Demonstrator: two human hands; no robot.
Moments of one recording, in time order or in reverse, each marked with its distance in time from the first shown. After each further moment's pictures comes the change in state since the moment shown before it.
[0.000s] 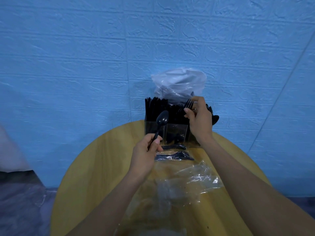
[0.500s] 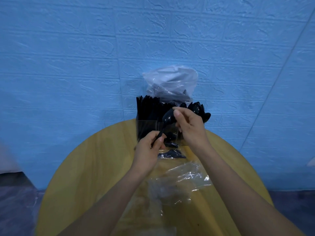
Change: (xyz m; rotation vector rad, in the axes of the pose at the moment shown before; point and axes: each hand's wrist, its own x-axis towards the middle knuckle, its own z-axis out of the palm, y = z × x) left_hand 0.006 0.002 0.028 0.026 -0.092 0.049; right_hand -0.033 -0.022 -0.020 0.368 -0.190 0.165
